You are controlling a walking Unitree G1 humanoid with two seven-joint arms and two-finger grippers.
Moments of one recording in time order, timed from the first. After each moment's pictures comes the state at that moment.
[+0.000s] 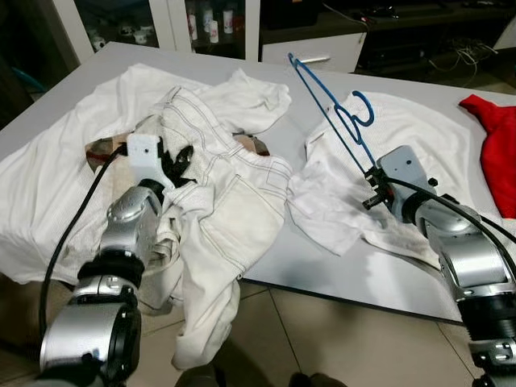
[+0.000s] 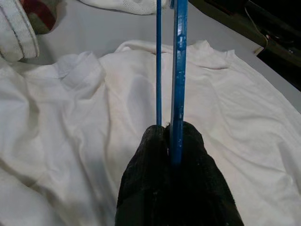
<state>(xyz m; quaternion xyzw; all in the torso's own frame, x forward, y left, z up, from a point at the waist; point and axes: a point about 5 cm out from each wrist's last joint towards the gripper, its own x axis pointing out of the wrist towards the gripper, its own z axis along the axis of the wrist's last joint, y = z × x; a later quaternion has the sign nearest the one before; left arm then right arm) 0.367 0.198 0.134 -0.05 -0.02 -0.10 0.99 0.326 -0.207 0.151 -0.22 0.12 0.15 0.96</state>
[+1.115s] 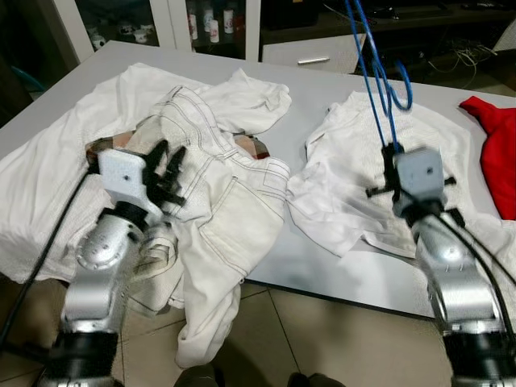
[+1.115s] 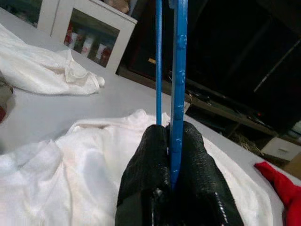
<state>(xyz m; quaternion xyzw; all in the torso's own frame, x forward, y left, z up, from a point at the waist) 0.294 0.186 0.161 0.03 -0.10 -0.14 0.98 0.299 -0.194 0.161 -0.19 -0.07 0.03 0.98</state>
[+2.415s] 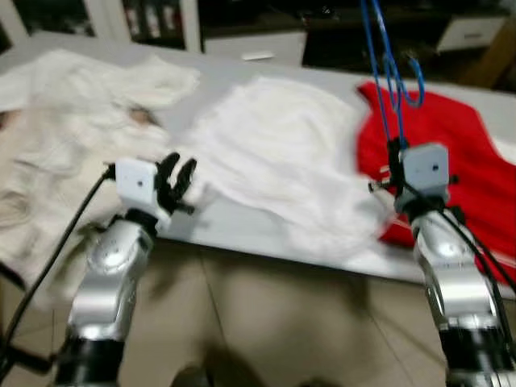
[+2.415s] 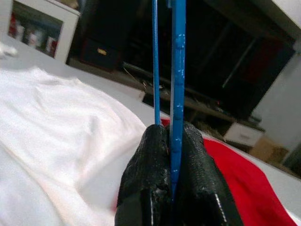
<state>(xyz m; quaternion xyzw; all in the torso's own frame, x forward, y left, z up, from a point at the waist) 0.294 0.170 0.152 0.02 -0.07 -0.16 0.98 0.303 -0.200 0.164 -0.17 -0.08 0.01 0.98</state>
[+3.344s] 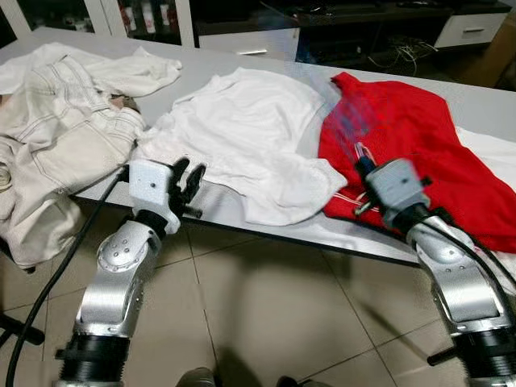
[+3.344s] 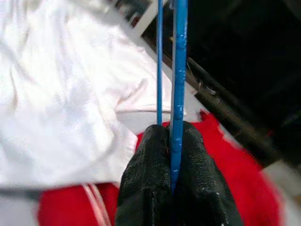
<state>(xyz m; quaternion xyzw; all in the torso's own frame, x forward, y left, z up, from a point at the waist) 0.300 0.176 0.139 0.10 -0.01 -0.16 0.98 0.300 -0.186 0.156 -0.33 -0.04 0.17 0.93</state>
